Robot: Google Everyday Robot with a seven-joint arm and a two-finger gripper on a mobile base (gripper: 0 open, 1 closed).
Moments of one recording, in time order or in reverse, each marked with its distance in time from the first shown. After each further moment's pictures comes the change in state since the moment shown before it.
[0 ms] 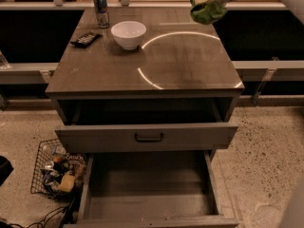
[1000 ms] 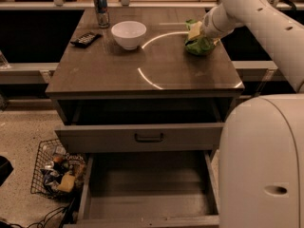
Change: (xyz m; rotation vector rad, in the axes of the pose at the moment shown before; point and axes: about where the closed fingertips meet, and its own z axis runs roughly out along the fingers) arm 0.109 -0.021 0.131 -0.086 0.256 0.253
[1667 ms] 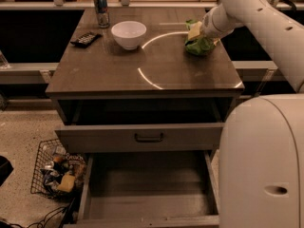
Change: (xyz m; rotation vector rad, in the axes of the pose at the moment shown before) arm 0.001 0.000 0.001 0.000 0.000 0.000
